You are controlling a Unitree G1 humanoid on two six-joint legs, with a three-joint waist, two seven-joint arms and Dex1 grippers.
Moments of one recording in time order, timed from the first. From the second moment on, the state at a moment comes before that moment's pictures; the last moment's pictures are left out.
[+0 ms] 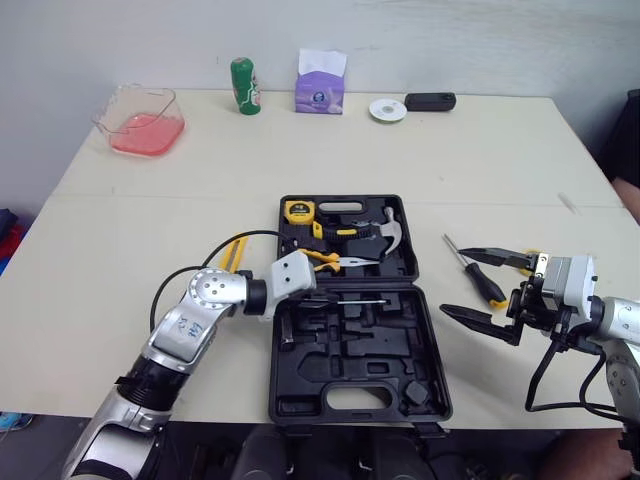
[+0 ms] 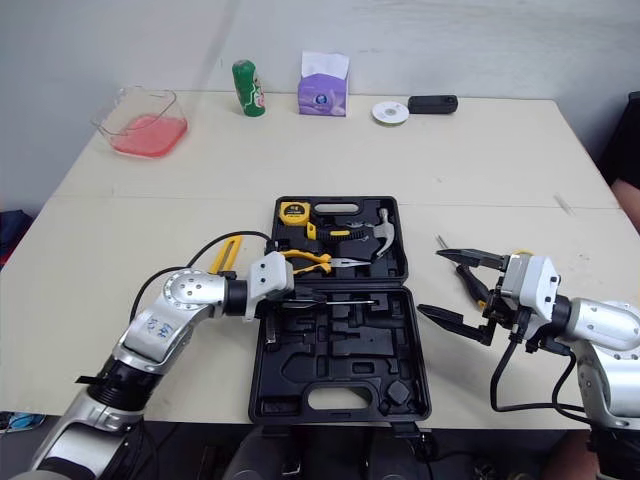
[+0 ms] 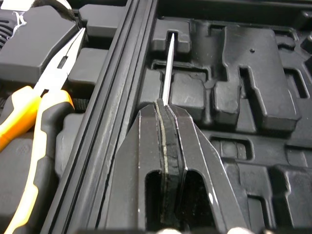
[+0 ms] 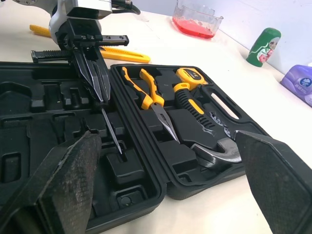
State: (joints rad) left arm -0.47 0.52 -0.30 -0.13 -0.16 0.38 -0.93; right arm -0.07 -0.77 -0.28 -0.17 0.53 -0.05 1.19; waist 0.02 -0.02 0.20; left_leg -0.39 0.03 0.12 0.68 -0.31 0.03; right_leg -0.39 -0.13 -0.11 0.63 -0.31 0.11
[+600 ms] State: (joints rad) left arm -0.52 0.52 -0.39 -0.13 -0.12 0.54 -0.89; right arm -0.04 -0.75 -0.28 -0.17 0.53 -0.06 1.18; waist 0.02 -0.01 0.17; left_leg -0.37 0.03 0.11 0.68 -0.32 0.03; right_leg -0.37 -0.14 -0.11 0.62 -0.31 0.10
